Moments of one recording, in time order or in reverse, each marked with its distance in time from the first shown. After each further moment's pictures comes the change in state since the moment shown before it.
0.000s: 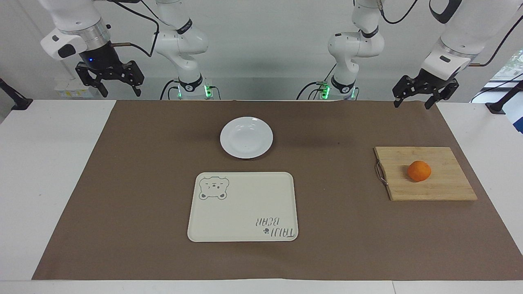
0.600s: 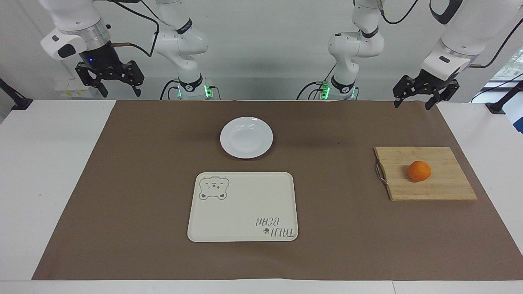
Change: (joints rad) left arm 0.000 0.001 0.002 0.000 0.000 0.000 0.031; right arm 0.000 0.000 0.000 0.000 0.000 0.000 0.000
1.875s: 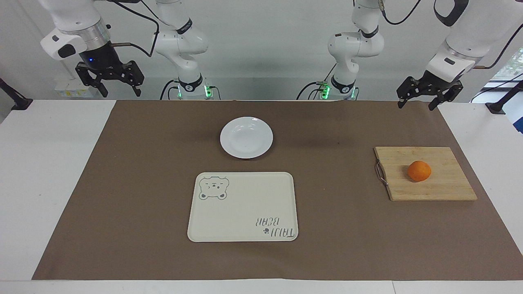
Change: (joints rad) left arm 0.021 0.000 0.004 -0.016 0.000 0.002 0.016; right arm 0.000 0.000 0.000 0.000 0.000 0.000 0.000
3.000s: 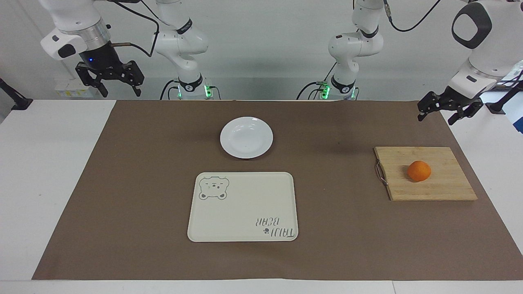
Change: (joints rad) left arm 0.156 0.036 0.003 -0.100 0.000 0.168 0.241; right arm 0.000 0.000 0.000 0.000 0.000 0.000 0.000
